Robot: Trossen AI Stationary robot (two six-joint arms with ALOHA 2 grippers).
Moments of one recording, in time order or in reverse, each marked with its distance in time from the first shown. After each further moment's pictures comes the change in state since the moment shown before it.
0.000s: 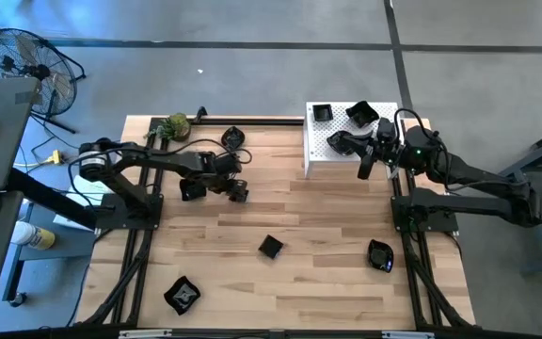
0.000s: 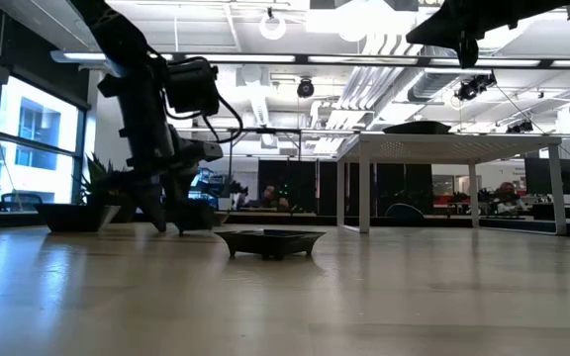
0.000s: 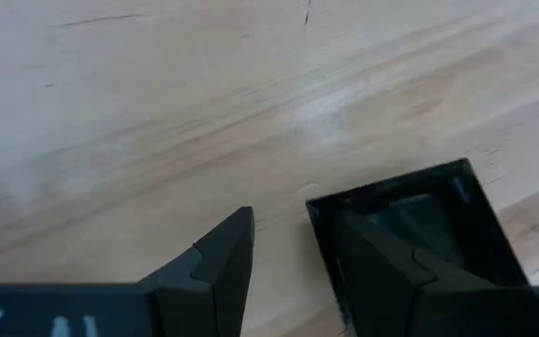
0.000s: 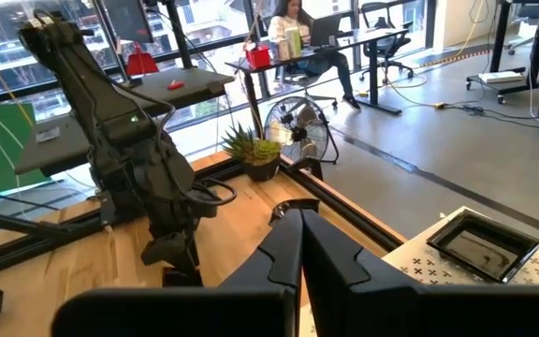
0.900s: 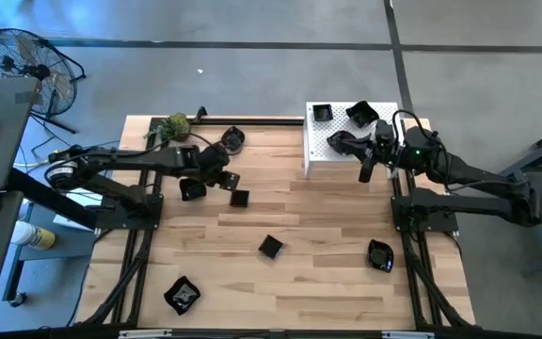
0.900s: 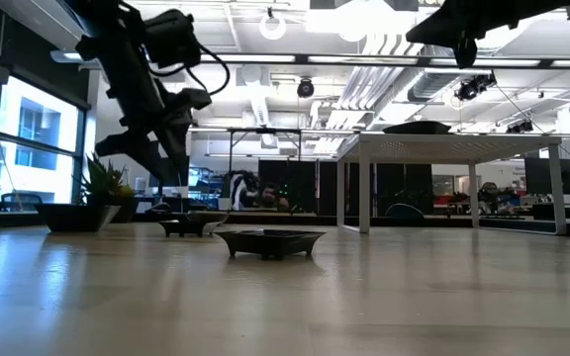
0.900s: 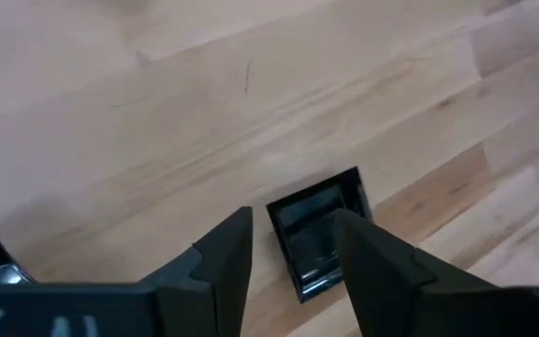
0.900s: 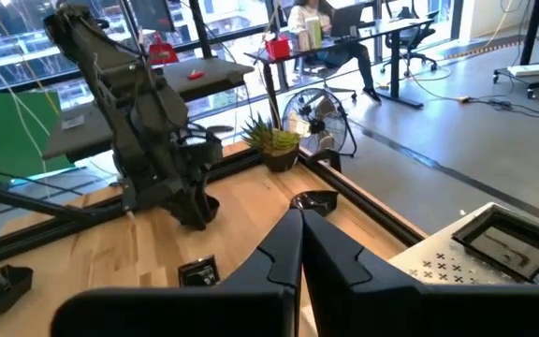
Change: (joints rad) left arm 0.000 -0.263 -0.001 -0.088 -0.058 0.082; right arm 0.004 0.000 0.000 -0.015 -0.057 -0.003
